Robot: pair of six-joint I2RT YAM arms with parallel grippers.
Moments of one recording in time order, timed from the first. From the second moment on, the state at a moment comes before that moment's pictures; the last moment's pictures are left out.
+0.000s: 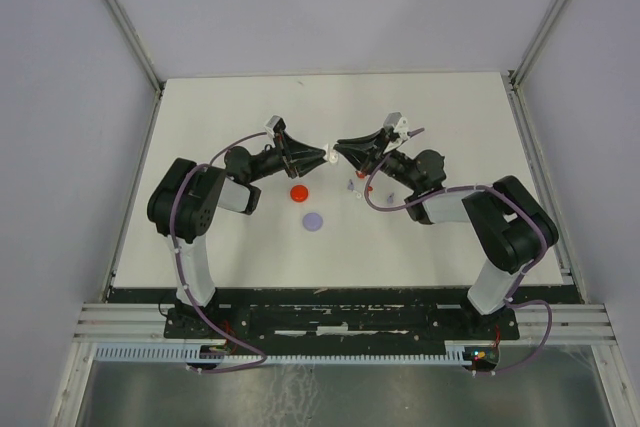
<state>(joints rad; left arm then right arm) -0.30 1.97 0.76 1.52 0.92 -1.88 0.47 1.74 0.70 1.38 -0.59 0.28</state>
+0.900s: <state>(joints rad) -0.30 1.96 0.76 1.53 0.92 -1.88 0.47 1.58 0.62 1.35 -0.44 0.29</state>
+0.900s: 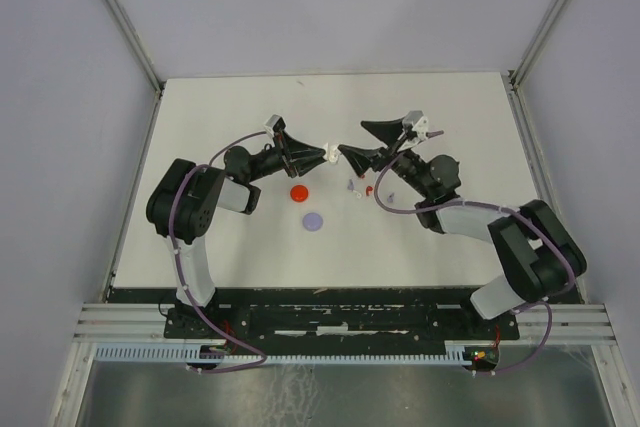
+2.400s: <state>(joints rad) -0.34 1.89 0.71 1.39 0.81 -1.66 0.61 1.57 1.21 -0.30 0.09 0.21</state>
